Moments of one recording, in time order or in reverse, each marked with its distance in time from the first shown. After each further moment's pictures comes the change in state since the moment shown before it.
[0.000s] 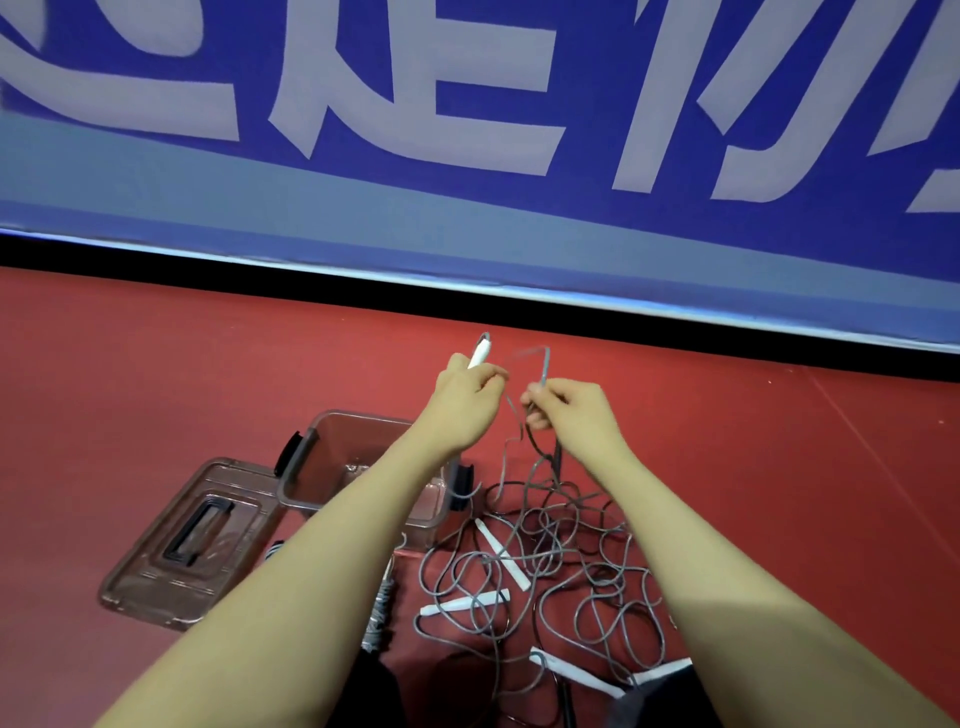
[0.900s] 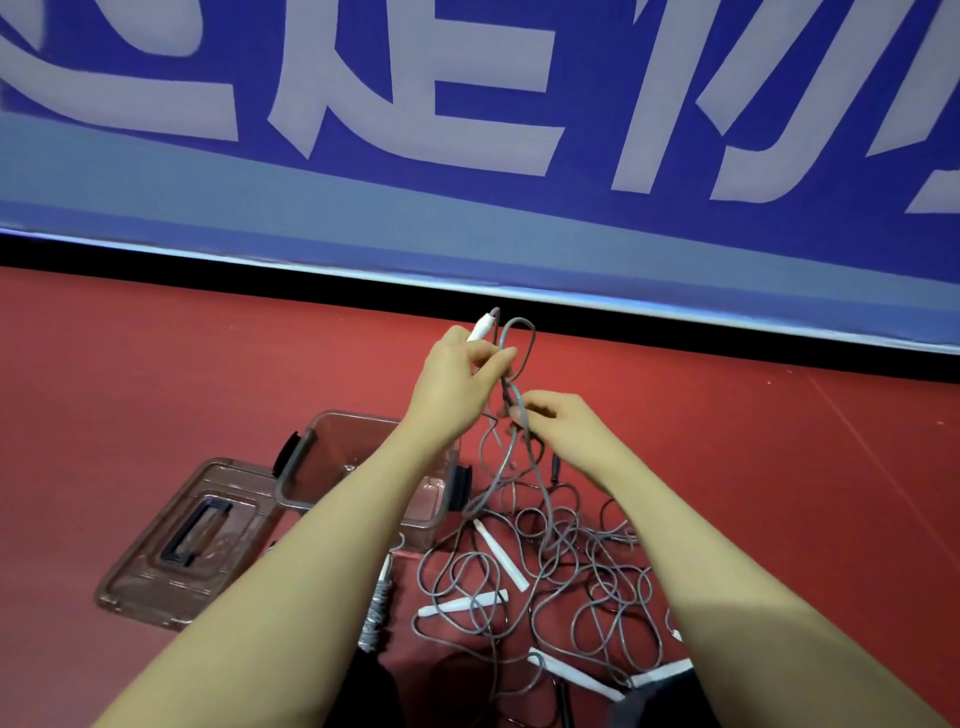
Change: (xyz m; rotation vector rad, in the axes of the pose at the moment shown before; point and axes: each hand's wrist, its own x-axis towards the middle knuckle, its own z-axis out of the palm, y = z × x) left_hand -0.003 0.015 -0.013 -0.028 0.224 0.173; right_hand -0.011 -0.008 -0.007 -0.091 -0.289 -0.002
